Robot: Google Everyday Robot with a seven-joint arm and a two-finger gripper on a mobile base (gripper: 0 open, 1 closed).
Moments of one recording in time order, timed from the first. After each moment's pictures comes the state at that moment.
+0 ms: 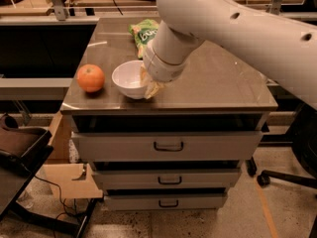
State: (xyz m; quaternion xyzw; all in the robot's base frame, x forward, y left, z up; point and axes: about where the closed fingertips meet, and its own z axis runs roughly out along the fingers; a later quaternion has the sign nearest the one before) arm 0.573 0.022 0.870 -0.88 0.42 -0.05 0.22
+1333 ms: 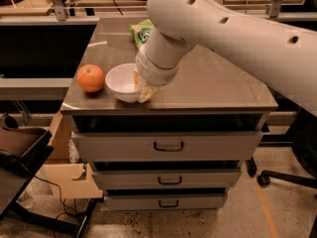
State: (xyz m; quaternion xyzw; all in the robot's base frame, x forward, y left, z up) arm 0.567 0.037 0.860 -0.89 0.41 -0.04 0.22
